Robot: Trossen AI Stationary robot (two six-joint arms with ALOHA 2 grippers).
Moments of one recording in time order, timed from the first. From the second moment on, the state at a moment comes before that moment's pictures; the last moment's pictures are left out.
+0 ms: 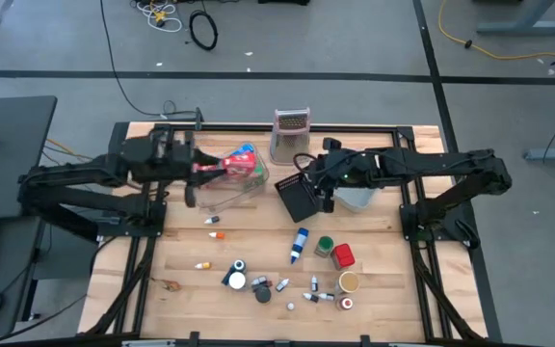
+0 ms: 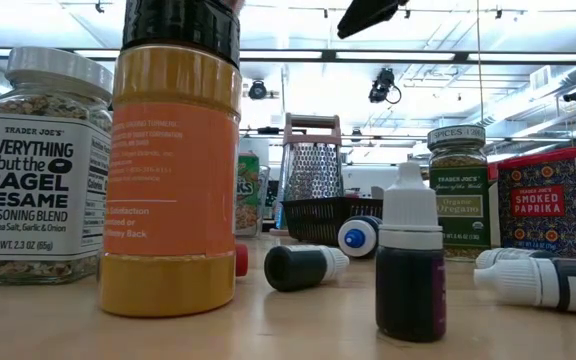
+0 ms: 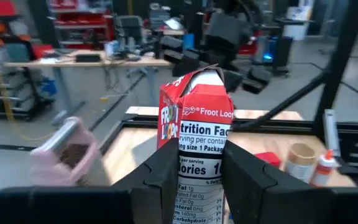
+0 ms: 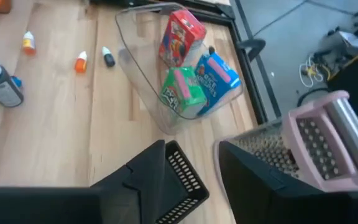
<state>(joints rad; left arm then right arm) 0.09 0.75 0.85 -0.18 -0.08 0.02 0.05 1.43 1.44 -0.74 0.32 -0.12</state>
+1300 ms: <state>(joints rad) 0.09 0.54 0.07 0.25 -0.41 -0.19 0.05 1.50 1.44 -0.69 0.32 -0.14</state>
